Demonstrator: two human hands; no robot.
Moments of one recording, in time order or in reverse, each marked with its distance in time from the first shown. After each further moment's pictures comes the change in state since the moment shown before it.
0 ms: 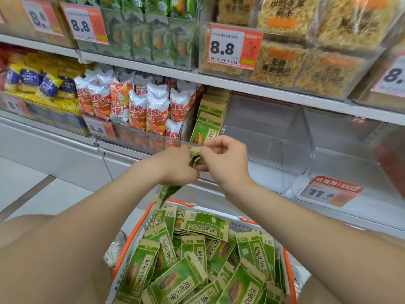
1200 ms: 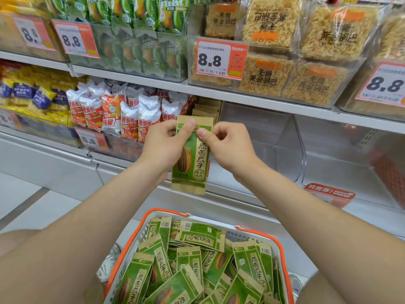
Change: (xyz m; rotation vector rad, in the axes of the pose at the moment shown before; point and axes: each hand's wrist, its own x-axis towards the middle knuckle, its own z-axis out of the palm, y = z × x) left_hand 0.007 0.023 -0.014 -1.081 0.569 0.143; right_hand 0.048 -0.029 -0.029 -0.349 -0.066 -0.295
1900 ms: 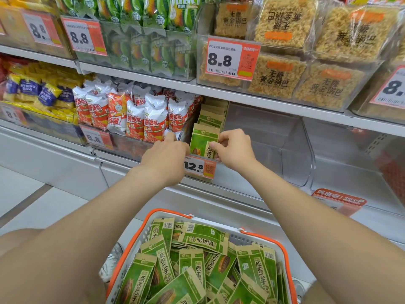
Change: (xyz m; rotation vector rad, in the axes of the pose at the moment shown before) left_hand 0.016 -0.030 -0.021 1.261 -0.271 0.124; right_hand 0.047 0.060 0.018 -0.317 -0.059 0.073
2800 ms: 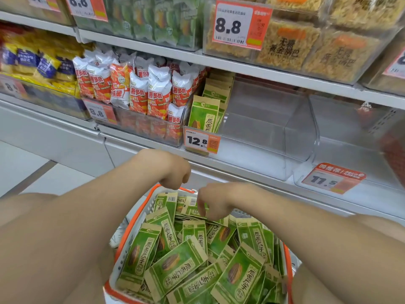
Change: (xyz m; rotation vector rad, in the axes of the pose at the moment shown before) left_hand -0.027 0.002 0.029 0.365 -0.705 0.226; right_hand -0.120 0.006 0.047 -0.779 -1.138 -0.294
